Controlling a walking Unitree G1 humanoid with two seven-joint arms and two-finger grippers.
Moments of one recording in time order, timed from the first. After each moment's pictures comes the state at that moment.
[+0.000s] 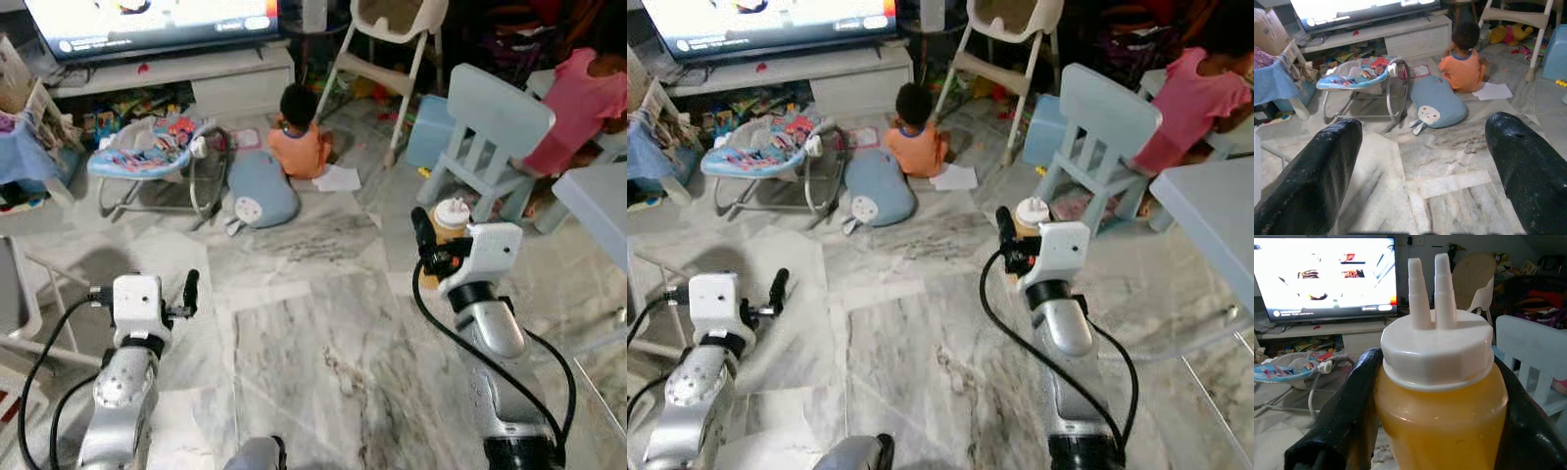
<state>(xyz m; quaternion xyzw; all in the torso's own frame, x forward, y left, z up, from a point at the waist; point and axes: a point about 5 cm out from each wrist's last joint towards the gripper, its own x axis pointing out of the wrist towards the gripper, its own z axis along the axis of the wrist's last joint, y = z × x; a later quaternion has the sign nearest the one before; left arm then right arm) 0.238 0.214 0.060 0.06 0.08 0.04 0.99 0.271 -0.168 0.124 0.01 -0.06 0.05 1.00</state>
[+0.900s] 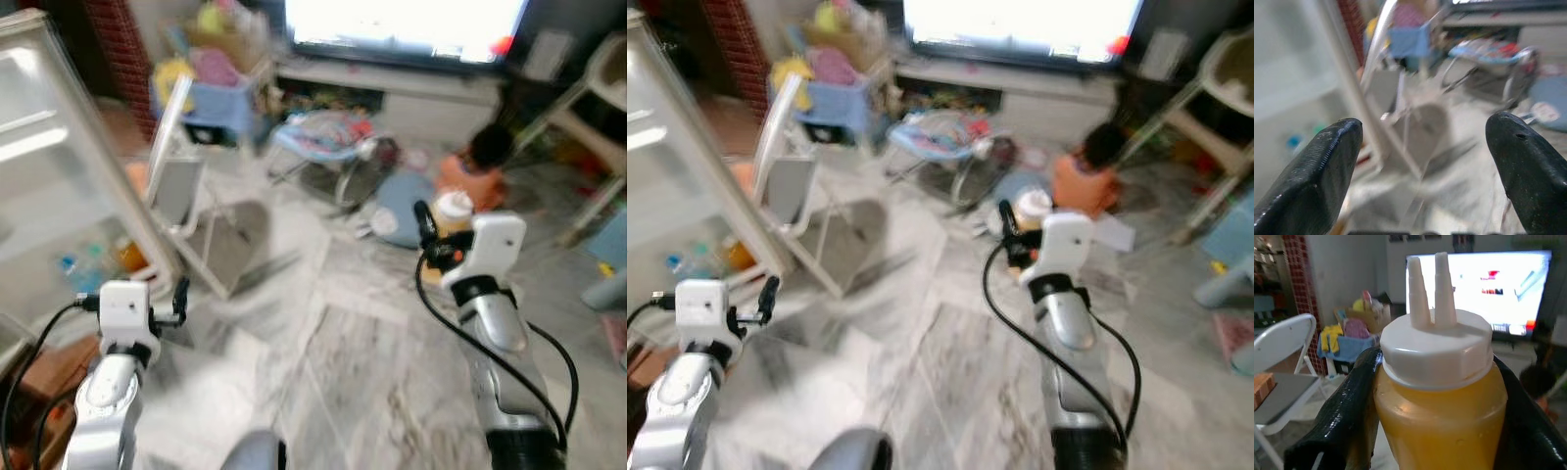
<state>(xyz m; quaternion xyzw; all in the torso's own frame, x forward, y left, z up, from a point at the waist) 0.223 0.229 0.053 0.06 0.10 0.04 0.99 0.275 -0.175 0.126 0.02 -0.07 0.03 1.00</state>
